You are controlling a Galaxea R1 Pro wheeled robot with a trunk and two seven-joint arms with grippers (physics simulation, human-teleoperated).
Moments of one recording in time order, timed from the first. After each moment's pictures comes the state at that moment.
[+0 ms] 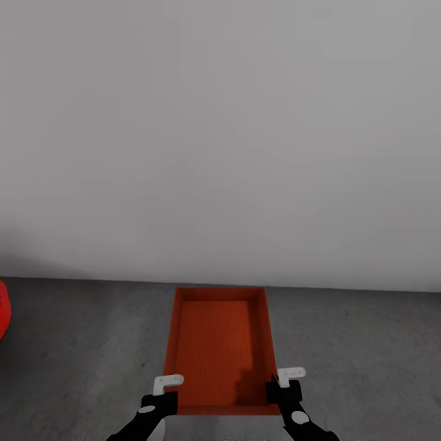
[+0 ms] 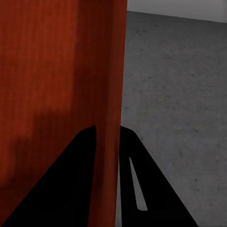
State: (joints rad) left arm -0.47 -0.11 -0.17 -0.33 0.21 0.03 0.22; right arm -0.52 0.08 0.23 -0.18 -0.09 -0.32 -0.19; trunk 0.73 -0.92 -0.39
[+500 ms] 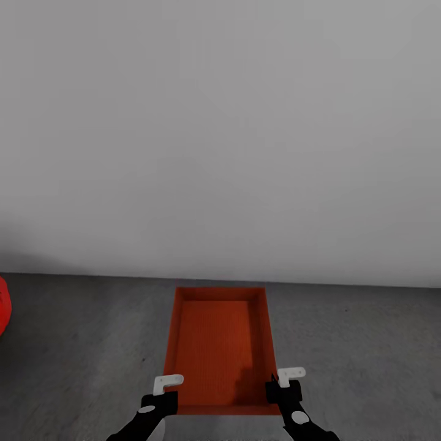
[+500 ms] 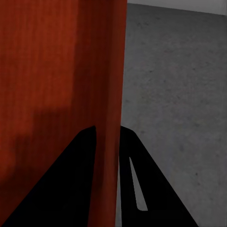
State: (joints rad) left arm -0.47 -0.11 -0.17 -0.33 0.21 0.03 0.22; right arm -0.52 0.08 0.23 -0.18 -0.09 -0.32 -0.19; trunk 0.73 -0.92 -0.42
